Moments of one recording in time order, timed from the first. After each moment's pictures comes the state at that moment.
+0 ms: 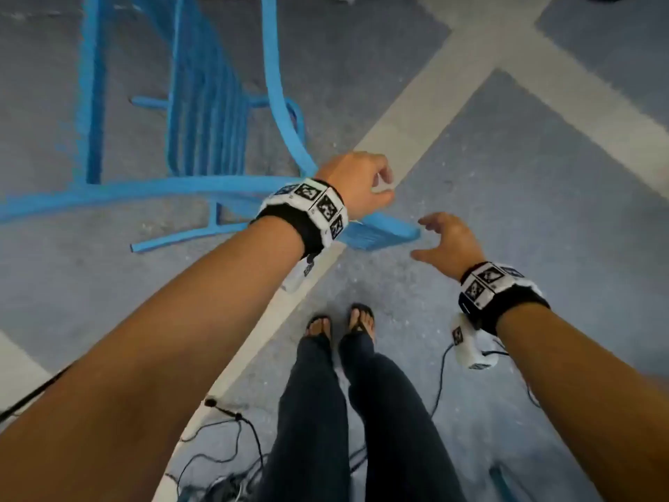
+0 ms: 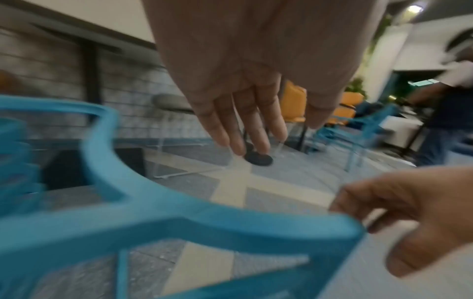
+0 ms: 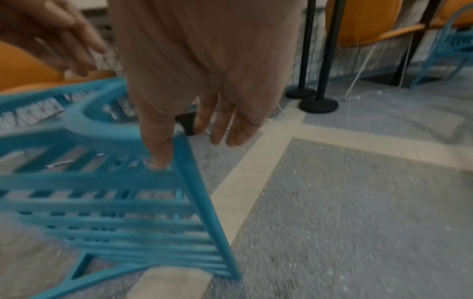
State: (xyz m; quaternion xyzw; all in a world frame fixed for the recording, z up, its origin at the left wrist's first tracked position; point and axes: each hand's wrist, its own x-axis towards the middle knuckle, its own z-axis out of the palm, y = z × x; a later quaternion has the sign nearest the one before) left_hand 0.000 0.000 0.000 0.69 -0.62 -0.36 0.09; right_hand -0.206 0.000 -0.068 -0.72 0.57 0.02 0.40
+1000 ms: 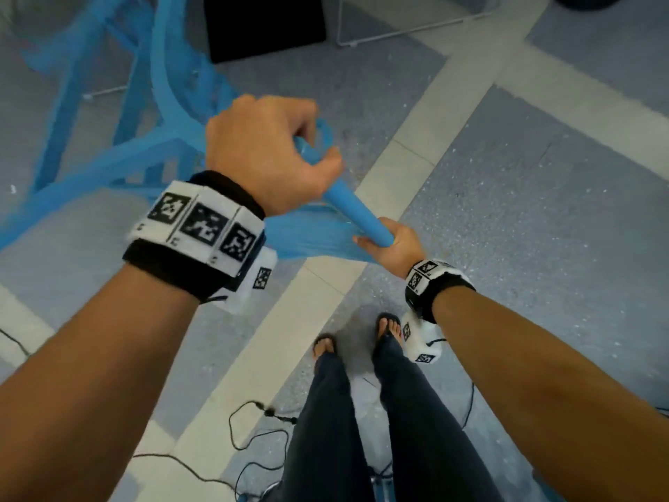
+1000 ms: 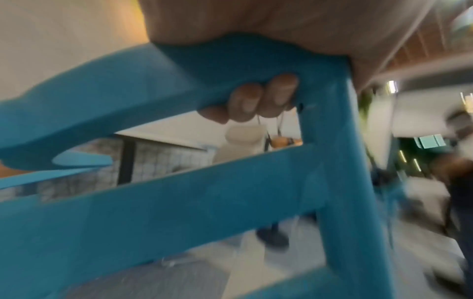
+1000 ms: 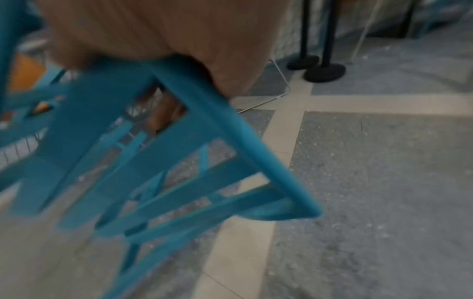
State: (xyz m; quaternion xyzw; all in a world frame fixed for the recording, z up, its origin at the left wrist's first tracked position) left_hand 0.067 0.038 0.204 0.75 -0.64 -0.11 0.14; right_hand -0.109 0.030 0.004 -0.64 0.55 -0.10 0.53
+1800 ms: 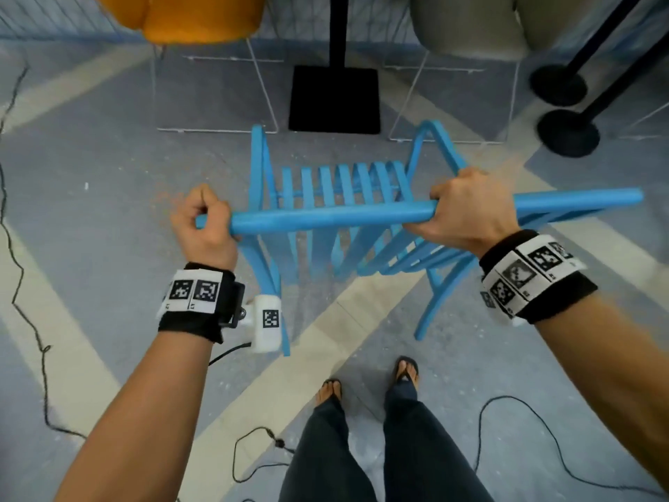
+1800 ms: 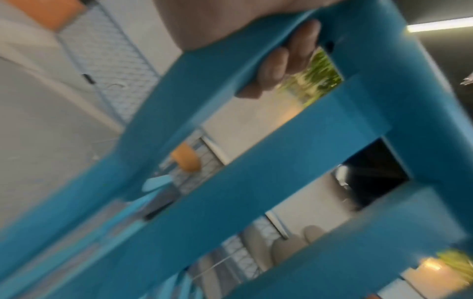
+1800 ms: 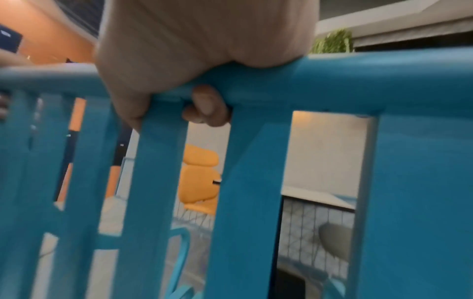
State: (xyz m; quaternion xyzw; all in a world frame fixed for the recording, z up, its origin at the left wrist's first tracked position) left_hand 0.264 0.280 0.231 0.64 -0.26 -0.14 0.71; right_hand 0.022 0.120 0.281 -0.91 0.41 -0.02 0.02
